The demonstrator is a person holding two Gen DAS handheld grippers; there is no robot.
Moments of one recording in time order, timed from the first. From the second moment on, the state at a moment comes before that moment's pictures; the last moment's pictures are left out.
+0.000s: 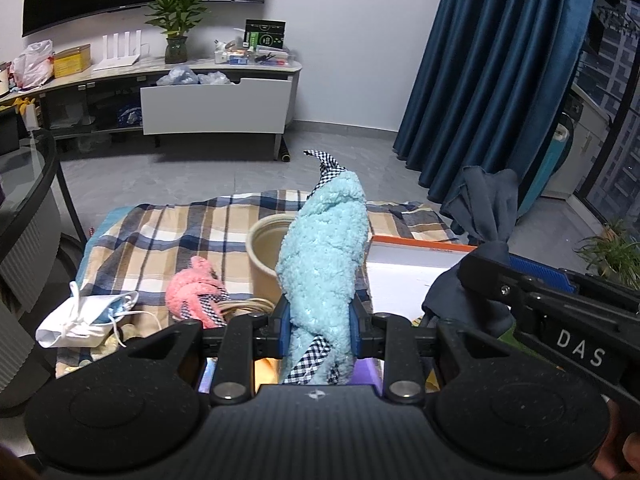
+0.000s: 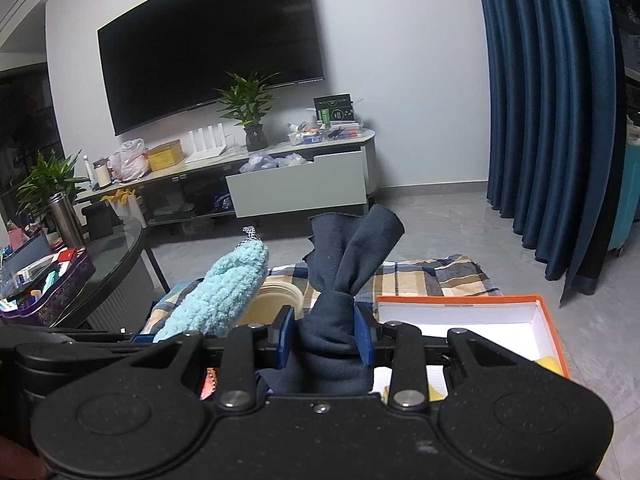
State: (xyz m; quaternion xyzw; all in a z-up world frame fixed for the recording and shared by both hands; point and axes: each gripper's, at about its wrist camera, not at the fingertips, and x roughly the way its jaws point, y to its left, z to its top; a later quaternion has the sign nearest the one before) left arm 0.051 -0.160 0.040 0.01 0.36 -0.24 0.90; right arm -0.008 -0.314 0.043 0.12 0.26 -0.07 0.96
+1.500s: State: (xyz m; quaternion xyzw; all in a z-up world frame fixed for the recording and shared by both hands) left arm 0.053 -0.236 0.012 0.05 0.39 -0.31 0.87; right arm -0.027 -0.385 0.024 0.15 0.27 -0.16 0.94
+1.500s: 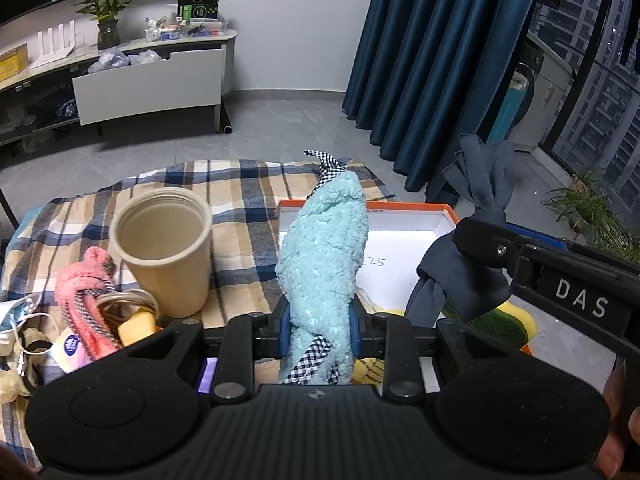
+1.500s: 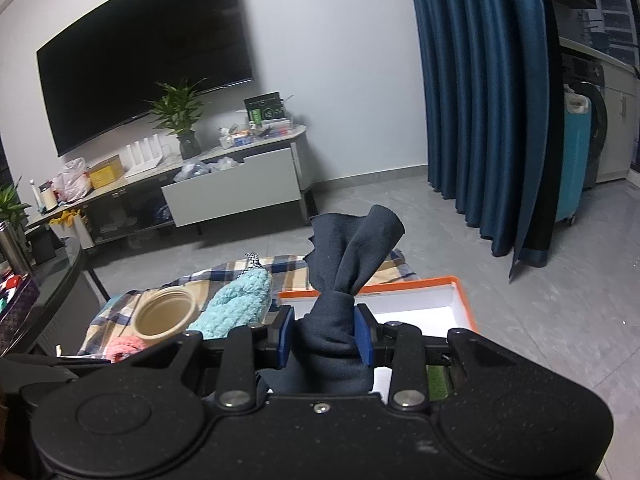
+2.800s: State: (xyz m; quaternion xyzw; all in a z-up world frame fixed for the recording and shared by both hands) left arm 0.061 -0.271 0.010 0.05 0.39 -0.31 0.87; right arm -0.028 -0.424 0.011 0.15 0.25 -0.22 0.93
